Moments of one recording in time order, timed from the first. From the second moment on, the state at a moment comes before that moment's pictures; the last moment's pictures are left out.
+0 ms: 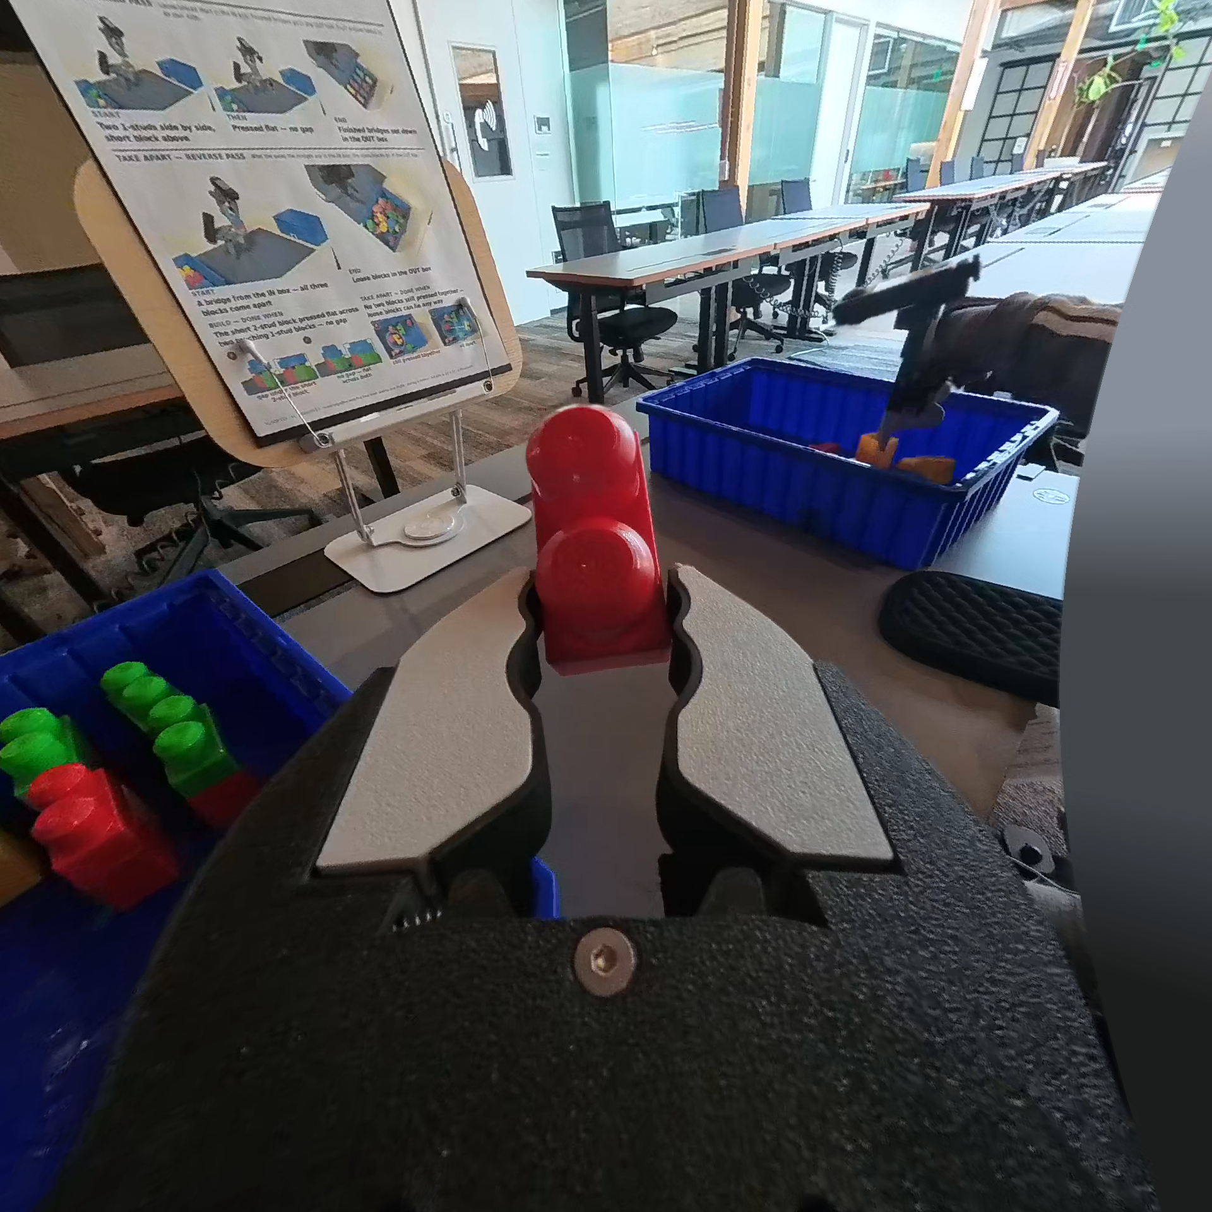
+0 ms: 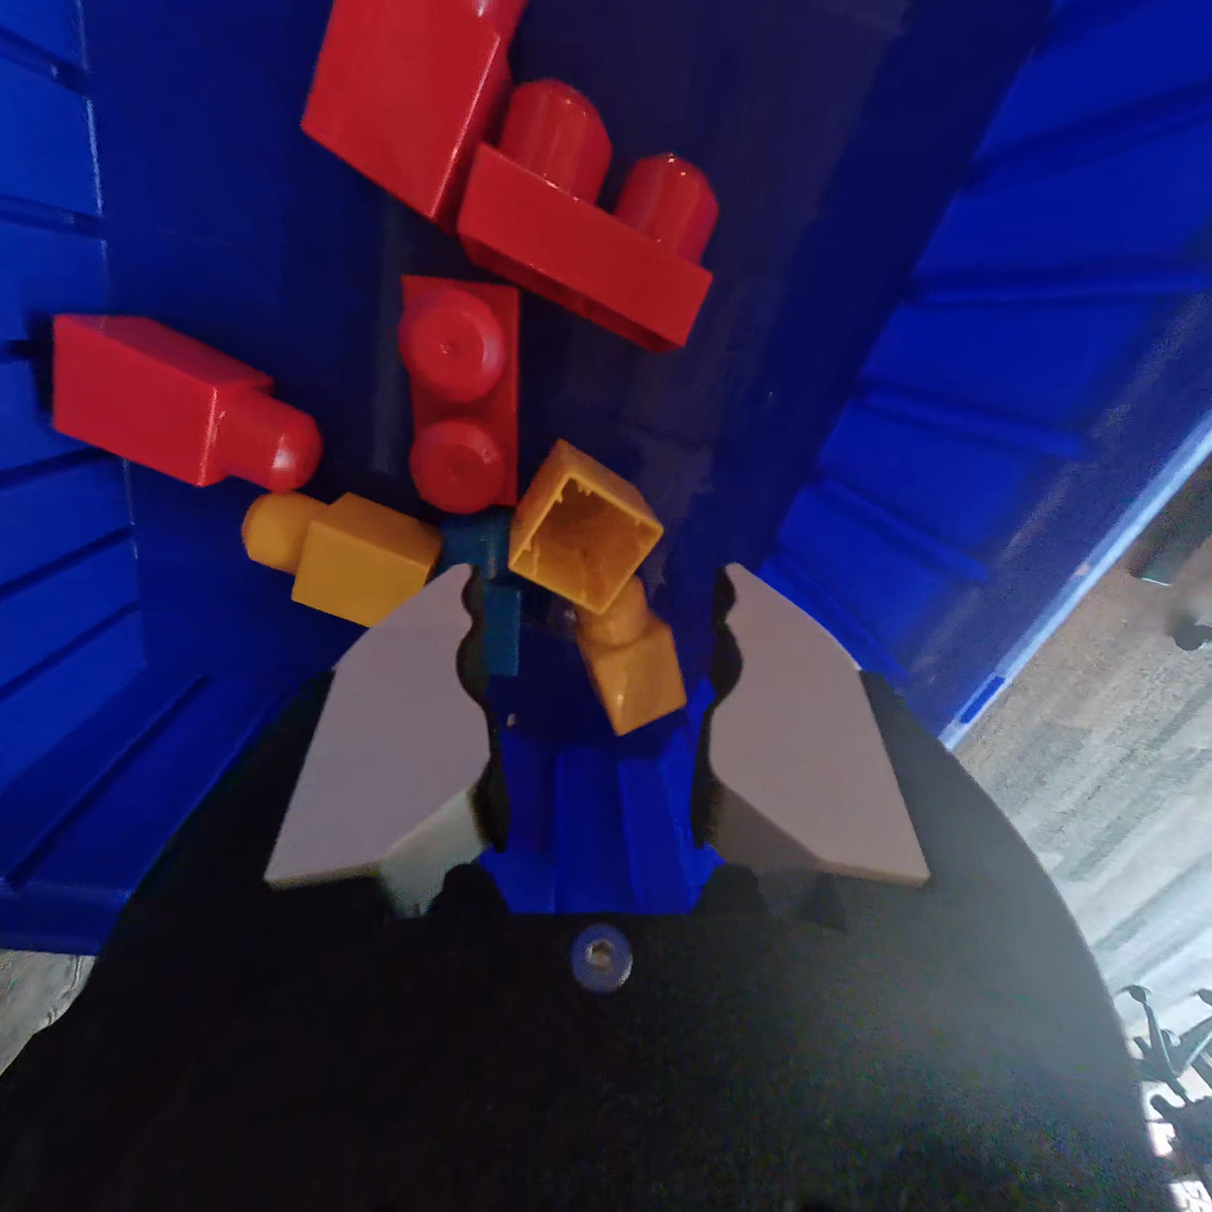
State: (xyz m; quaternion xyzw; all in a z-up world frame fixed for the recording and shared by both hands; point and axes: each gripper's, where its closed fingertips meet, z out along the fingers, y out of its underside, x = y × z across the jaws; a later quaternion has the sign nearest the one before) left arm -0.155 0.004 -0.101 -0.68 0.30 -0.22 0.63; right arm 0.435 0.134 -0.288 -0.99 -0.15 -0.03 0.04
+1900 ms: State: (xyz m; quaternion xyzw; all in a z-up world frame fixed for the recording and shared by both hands) left arm -0.168 -0.004 -0.108 -0.70 0.33 -0.24 0.58; right arm 0.295 0.188 -0.159 -0.86 -0.32 0.00 0.39
